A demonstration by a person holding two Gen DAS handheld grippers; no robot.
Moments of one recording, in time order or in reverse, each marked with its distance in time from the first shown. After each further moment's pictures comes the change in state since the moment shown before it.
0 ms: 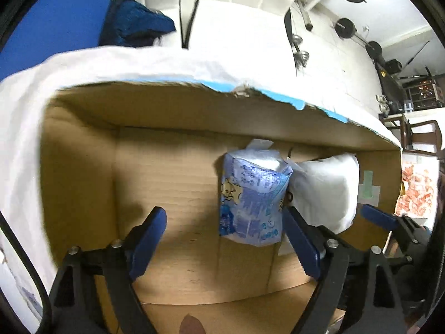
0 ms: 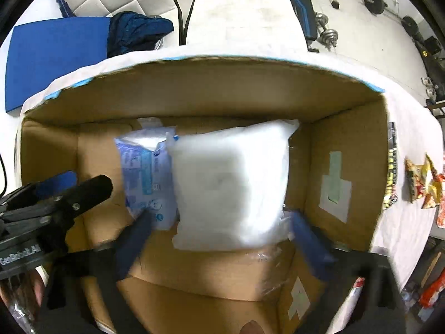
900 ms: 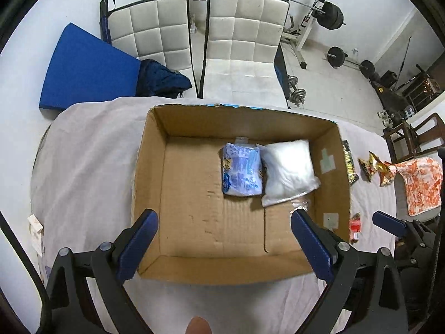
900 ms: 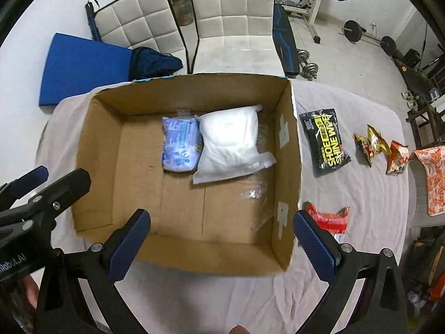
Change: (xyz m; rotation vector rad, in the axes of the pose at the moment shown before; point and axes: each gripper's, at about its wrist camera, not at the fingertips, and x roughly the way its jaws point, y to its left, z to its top) left arm -0.132 -0.043 -0.112 0.070 -0.285 0.114; right arm -0.120 0.017 -0.134 0.006 -0.240 -0.027
